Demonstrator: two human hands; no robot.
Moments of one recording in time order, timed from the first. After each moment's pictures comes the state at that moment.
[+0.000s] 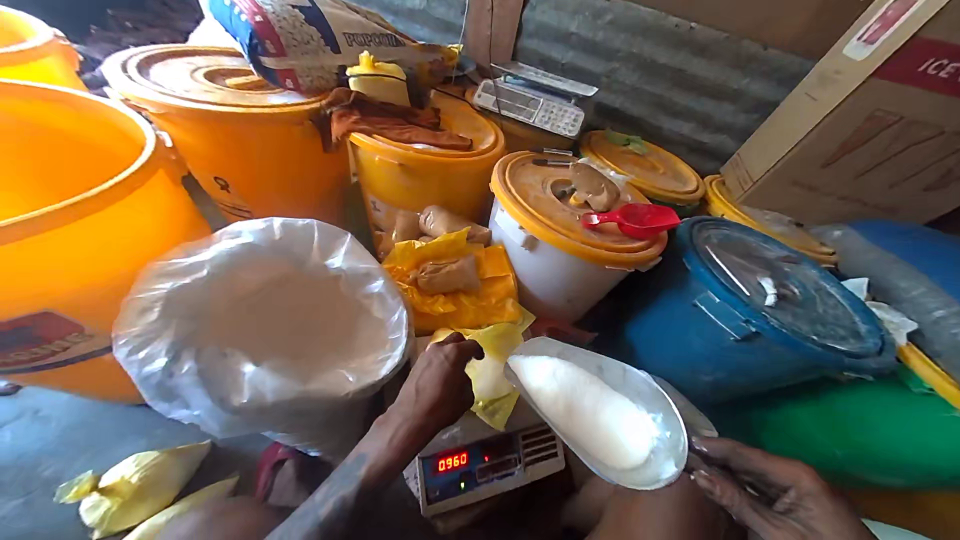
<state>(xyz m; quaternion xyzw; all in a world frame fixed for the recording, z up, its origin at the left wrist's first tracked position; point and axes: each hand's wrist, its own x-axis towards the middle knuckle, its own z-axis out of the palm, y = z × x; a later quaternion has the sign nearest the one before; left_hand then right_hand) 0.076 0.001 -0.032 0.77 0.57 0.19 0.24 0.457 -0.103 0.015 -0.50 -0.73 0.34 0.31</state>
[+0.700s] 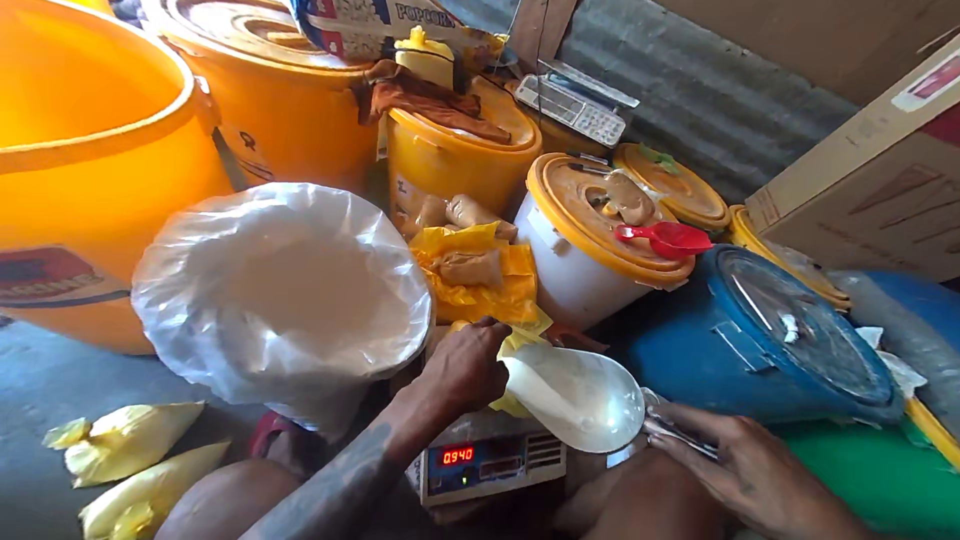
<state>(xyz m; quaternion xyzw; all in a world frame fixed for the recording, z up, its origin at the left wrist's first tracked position) 0.066 0.013 -0.020 0.77 0.55 0.17 0.27 0.404 -0.041 0.031 -0.55 -0.82 0.12 0.08</state>
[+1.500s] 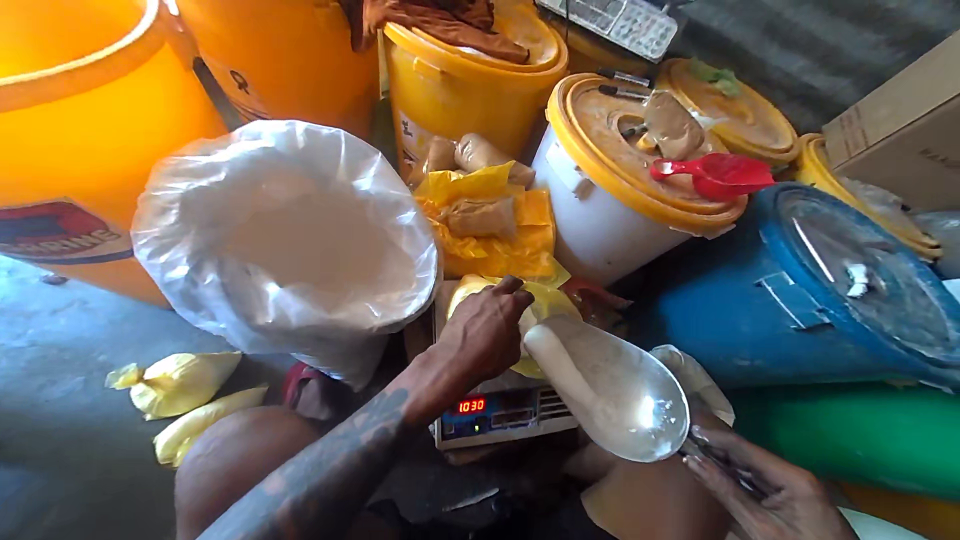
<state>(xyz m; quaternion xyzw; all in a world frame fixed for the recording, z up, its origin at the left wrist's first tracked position) 0.088 0.008 -0.035 0.78 0.56 0.16 0.23 0.435 -0.106 -0.022 -0.55 -0.73 0.31 0.27</state>
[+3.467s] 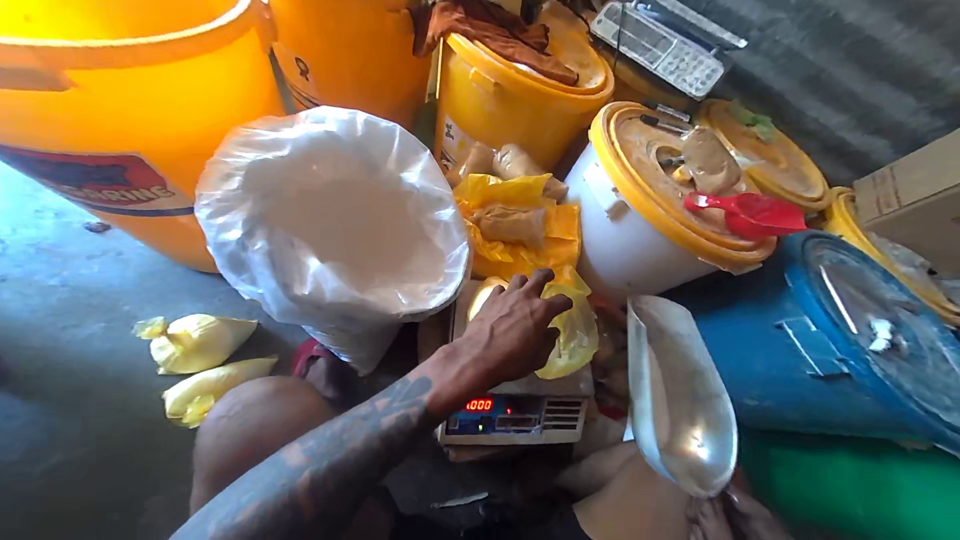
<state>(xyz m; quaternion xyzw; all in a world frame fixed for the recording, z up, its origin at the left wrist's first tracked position) 0.080 0.002 -0.034 0.79 0.54 0.21 0.19 0.412 -0.140 -0.075 -0.51 -0.67 0.26 0.47</state>
